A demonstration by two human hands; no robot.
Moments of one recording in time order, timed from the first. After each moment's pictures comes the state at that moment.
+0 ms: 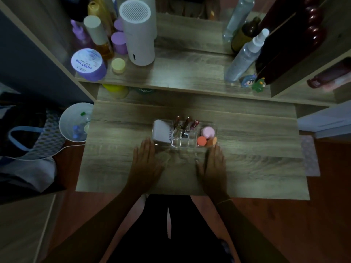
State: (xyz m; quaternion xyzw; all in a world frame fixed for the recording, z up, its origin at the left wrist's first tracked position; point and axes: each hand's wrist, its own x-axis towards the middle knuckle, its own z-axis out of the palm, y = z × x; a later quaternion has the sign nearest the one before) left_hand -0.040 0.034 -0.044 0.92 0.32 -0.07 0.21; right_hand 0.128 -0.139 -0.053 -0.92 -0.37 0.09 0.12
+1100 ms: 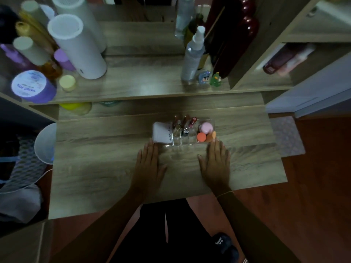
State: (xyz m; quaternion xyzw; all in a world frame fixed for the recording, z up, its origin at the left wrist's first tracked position) left_hand 0.036 -0.007 -0.047 0.94 0.25 -0.07 0.22; right_hand 0.194 -0.192 -0.064 -0.96 -0.27 0.08 0.04
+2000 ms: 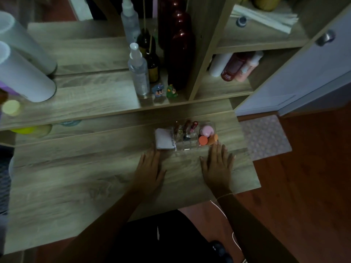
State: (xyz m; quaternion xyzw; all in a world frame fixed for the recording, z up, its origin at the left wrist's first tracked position) left_hand 0.137 -0.054 -0.047 0.95 0.16 -0.08 0.25; right_hand 0.281 -0.262 -0.058 -0.97 -0.22 0.06 0.06
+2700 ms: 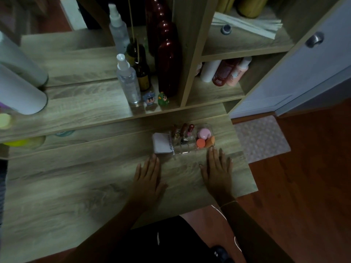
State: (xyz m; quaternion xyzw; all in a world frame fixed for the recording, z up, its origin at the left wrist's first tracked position) left_hand 0.133 -0.070 -0.052 0.97 0.15 -0.12 0.16; right_hand 0.290 -0.283 -0.061 -0.96 -0.26 0.07 0.08
